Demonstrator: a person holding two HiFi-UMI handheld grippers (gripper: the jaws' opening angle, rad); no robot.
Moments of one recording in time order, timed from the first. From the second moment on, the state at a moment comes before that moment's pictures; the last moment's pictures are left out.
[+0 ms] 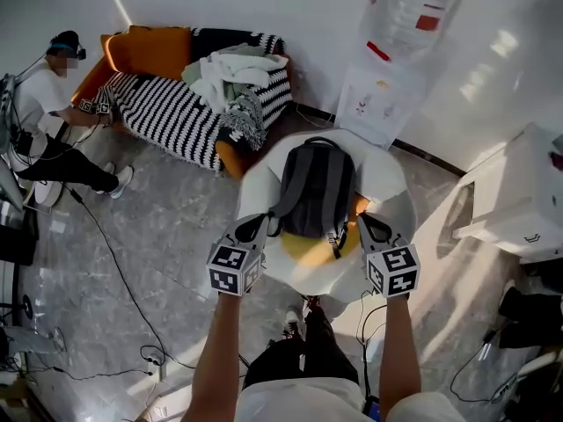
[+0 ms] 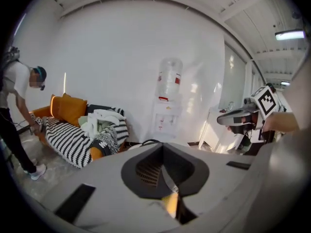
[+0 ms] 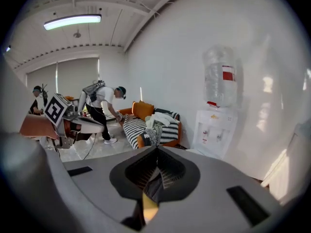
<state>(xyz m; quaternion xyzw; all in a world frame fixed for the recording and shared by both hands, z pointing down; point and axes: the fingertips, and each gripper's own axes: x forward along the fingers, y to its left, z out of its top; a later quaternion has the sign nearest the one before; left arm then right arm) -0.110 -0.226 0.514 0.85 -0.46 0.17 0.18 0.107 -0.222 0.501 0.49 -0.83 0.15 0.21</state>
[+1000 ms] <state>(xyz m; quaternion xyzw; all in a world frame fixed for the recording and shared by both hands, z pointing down) -0.110 -0.128 0.391 0.90 -0.42 0.09 0.06 0.106 -0.132 0.386 0.51 -0.84 0.08 0.16</state>
